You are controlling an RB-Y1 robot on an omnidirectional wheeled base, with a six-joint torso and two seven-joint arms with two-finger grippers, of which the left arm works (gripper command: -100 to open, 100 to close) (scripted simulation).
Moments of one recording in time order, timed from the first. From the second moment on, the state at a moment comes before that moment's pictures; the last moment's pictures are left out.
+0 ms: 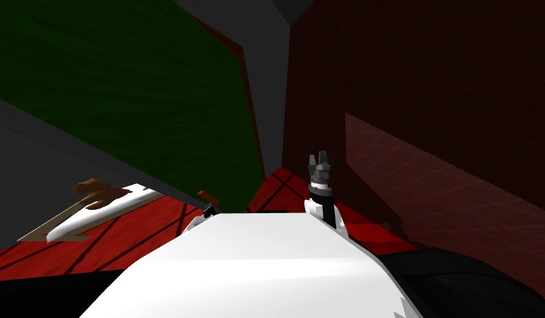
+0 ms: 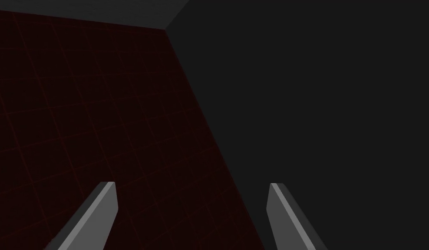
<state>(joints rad) 0.16 0.33 0.30 -0.90 -0.35 0.20 1.09</state>
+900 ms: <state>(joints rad) 0.12 0.31 0.24 -0.84 -0.47 0.33 1.07</state>
